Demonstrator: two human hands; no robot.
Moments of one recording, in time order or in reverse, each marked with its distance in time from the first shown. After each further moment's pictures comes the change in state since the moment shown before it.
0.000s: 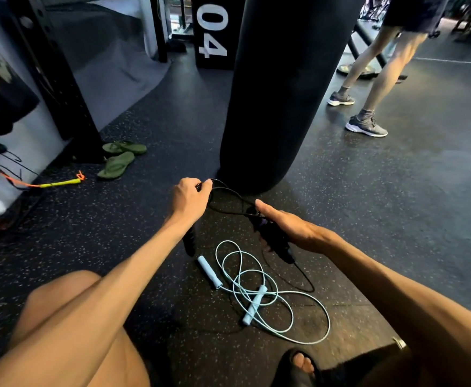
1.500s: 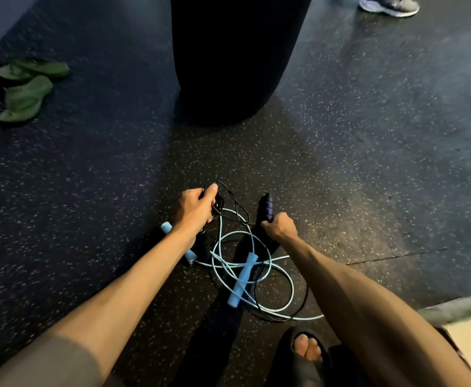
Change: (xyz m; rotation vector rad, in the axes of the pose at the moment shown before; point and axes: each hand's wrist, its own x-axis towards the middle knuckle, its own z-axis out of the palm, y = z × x) left_hand 0.000 -0.120 0.241 -0.327 -0.362 -0.462; right_hand 0.208 0.311 -0.012 -0.241 0.499 0.604
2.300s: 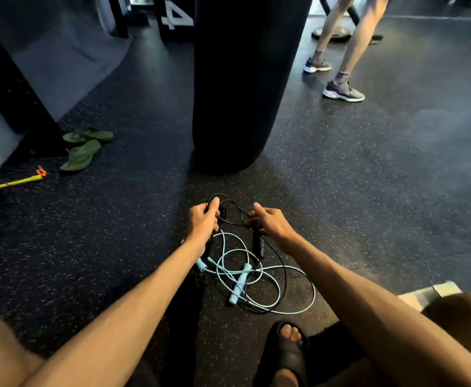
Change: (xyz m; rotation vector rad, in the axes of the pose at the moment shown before) left_hand -0.134 0.080 -0.051 -0.247 0.055 0.128; right_hand -0.206 -0.064 -0.117 0.550 -0.099 -0.380
